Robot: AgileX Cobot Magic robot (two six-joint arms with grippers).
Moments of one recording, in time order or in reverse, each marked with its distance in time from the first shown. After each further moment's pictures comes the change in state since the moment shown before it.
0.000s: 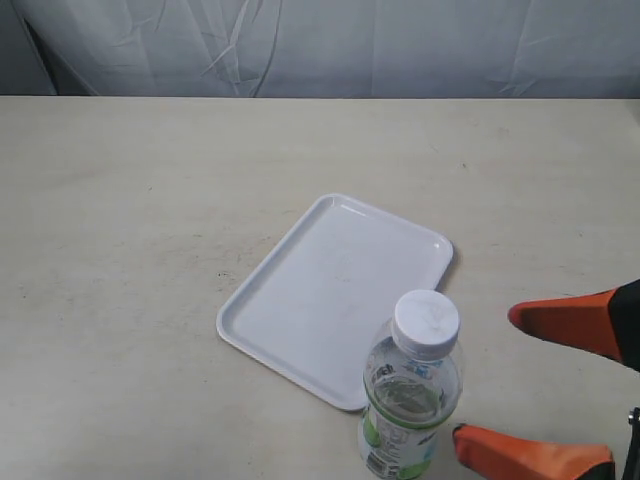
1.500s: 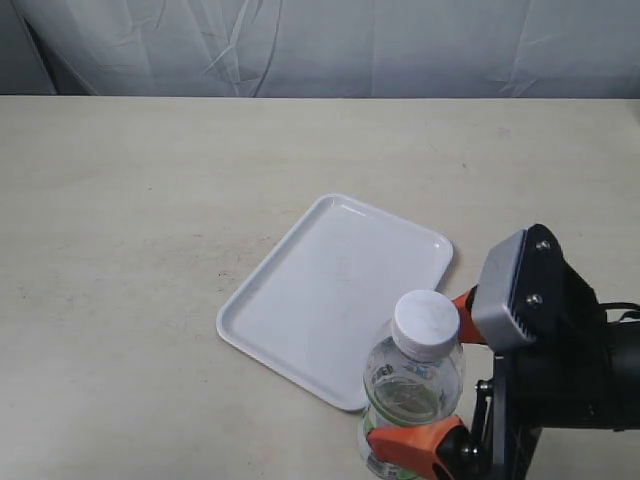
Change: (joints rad) left arm 0.000 0.000 0.000 0.000 0.000 0.000; right arm 0.173 0.597 0.000 0.423 -0.134 -0.701
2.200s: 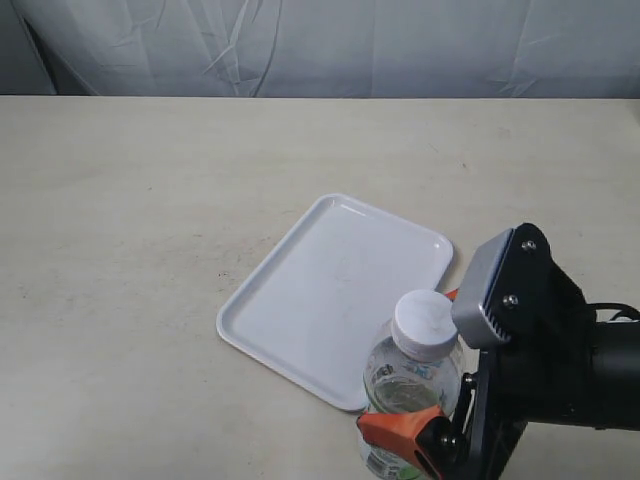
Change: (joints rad) left arm 0.000 0.000 0.000 0.000 0.000 0.000; right arm 0.115 0.002 0.000 0.097 -0.171 -0.028
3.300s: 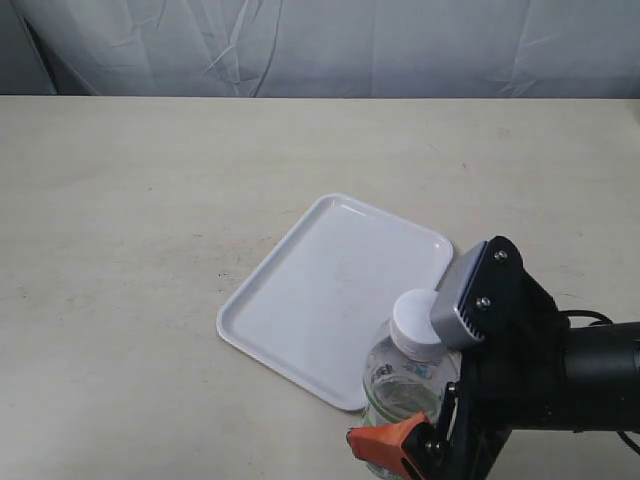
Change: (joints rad) left arm 0.000 0.000 0.000 0.000 0.000 0.000; right arm 0.000 0.106 0.000 0.071 0.041 -0.053
